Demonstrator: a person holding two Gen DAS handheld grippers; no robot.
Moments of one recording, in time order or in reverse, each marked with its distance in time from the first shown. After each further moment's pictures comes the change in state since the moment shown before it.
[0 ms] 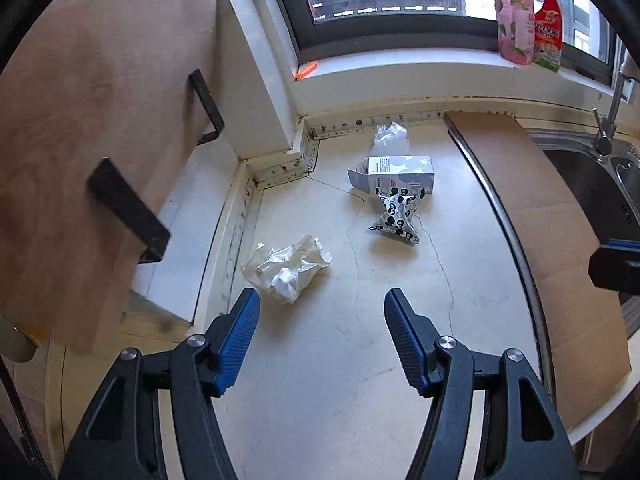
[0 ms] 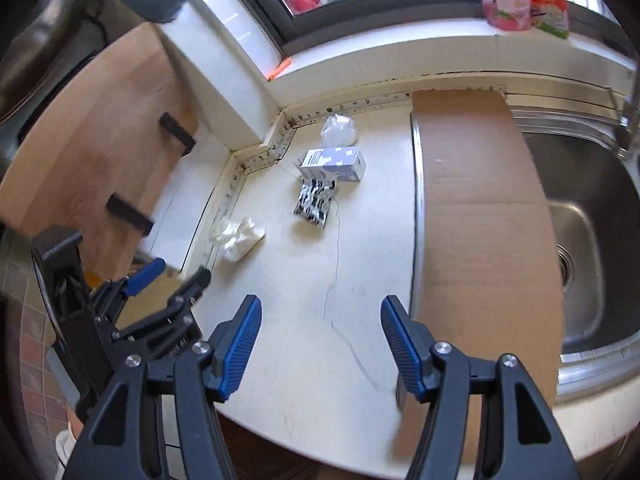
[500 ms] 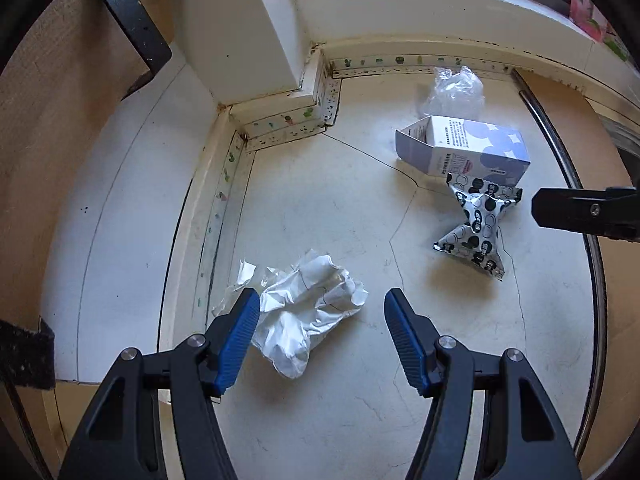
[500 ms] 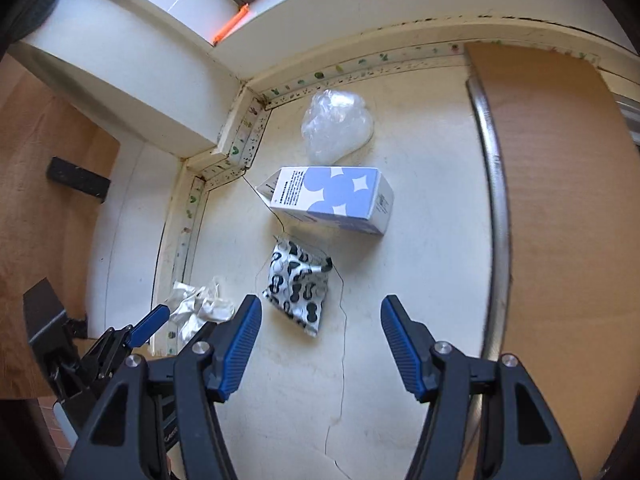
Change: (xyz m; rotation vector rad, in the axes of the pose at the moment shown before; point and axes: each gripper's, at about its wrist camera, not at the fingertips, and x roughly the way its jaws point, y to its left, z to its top) left arm 0.123 0.020 0.041 -0.048 0.224 0.010; right arm 0.156 -0.015 0.103 0.069 0.192 0.056
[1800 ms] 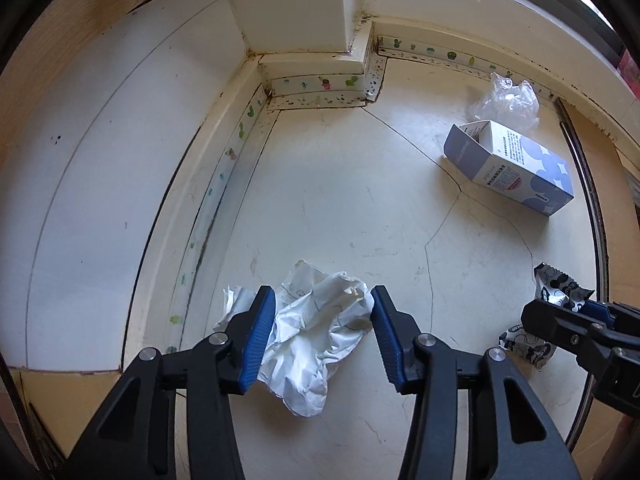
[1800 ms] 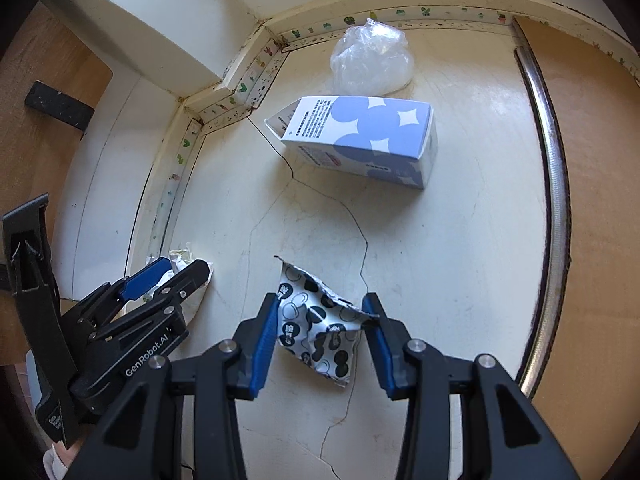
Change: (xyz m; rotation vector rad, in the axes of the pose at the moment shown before) left arm 0.037 0.028 0.006 -0.193 0.075 -0.068; right arm 0.032 0.016 -0.021 -0.103 0.100 -0.038
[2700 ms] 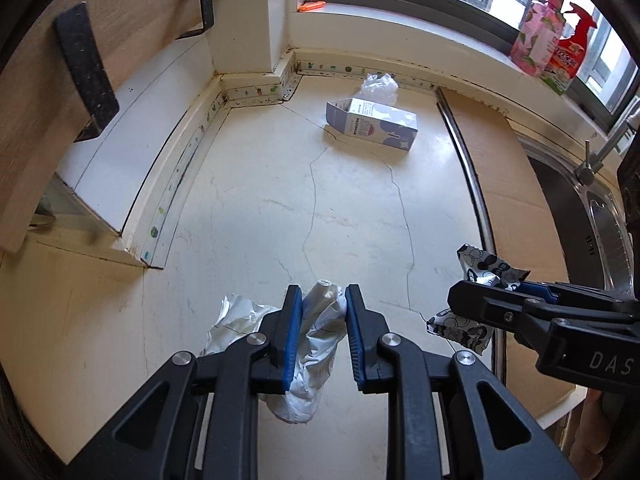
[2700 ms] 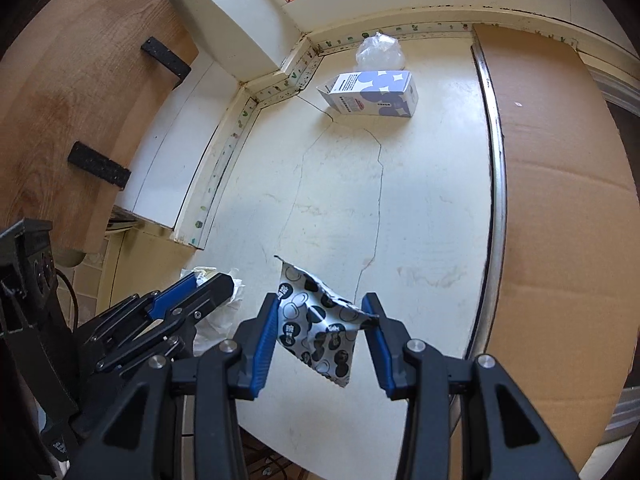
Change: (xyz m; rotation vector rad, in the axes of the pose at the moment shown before) left arm -0.117 -0.023 -0.123 0.068 -0.124 -0.200; right arm -0.082 0.020 -0.120 -0.029 -0.090 0.041
